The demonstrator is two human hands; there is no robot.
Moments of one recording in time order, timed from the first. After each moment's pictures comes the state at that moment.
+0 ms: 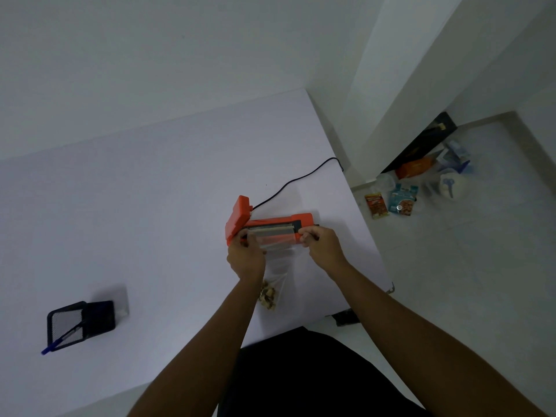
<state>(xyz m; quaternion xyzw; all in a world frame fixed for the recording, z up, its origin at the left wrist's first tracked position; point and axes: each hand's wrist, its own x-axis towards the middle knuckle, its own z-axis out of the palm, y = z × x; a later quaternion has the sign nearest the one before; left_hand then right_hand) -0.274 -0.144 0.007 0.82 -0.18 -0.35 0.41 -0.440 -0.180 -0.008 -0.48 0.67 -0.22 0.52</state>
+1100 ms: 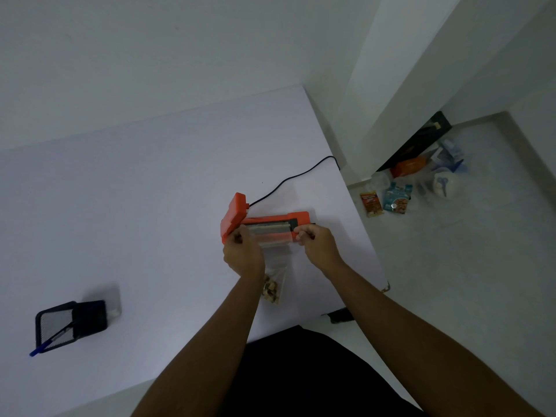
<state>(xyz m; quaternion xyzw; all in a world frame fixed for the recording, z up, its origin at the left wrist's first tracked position) -0.280 -0.156 0.004 0.83 -0.09 -0.30 0.46 -0.434 -0.181 -0.011 -0.50 0.67 -0.22 0.51</state>
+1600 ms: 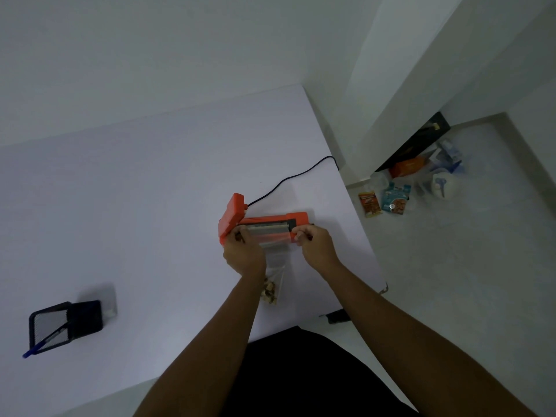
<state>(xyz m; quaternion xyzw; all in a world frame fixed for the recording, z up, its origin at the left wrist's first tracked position) -0.296 -0.164 -0.002 0.85 -0.15 -0.28 0.43 -0.445 -0.182 -0.009 -0.50 0.68 -0.22 0.49</state>
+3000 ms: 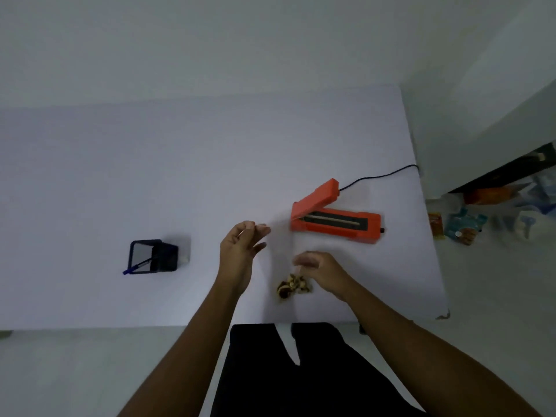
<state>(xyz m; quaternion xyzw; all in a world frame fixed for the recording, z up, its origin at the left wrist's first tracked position) -0.143 -0.059 0.072 0.60 -0.07 -0.53 0.60 -0.345 -0.114 -0.014 -0.52 0.49 -0.05 0.70</state>
